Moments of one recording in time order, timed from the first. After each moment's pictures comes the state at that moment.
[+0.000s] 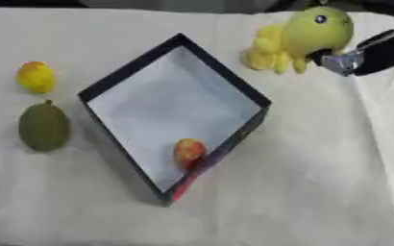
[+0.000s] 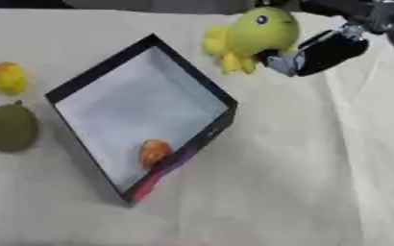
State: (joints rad) left arm -0.09 0.28 0.08 -1.97 0.19 0.16 0.23; right arm -0.82 -1.06 0.46 -1.96 0.29 -0.04 0.40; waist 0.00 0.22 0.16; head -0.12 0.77
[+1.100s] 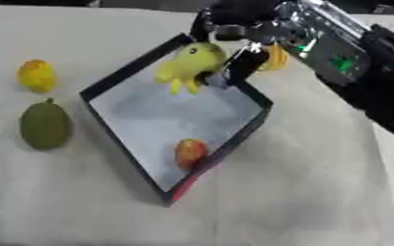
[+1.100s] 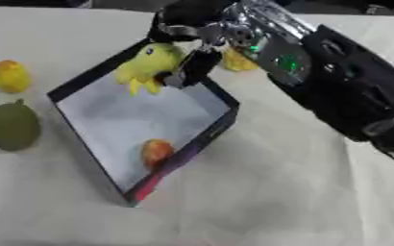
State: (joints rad) left arm -0.08 0.29 0.08 -1.97 0.19 0.16 0.23; right arm -1.04 -0.57 0.69 -1.41 0.54 -0.14 0.54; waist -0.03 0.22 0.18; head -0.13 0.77
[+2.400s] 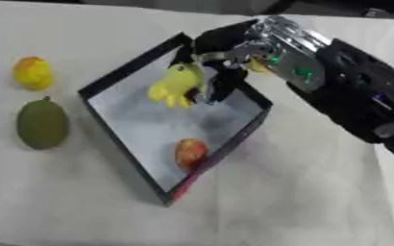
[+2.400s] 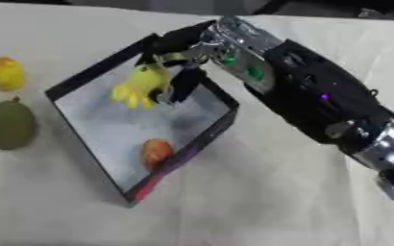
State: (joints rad) left arm -0.07 0.30 0.08 -1.97 0.18 0.16 0.23; right arm -1.05 -0.54 0.67 -1.36 0.58 -0.20 0.67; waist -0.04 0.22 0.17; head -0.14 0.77
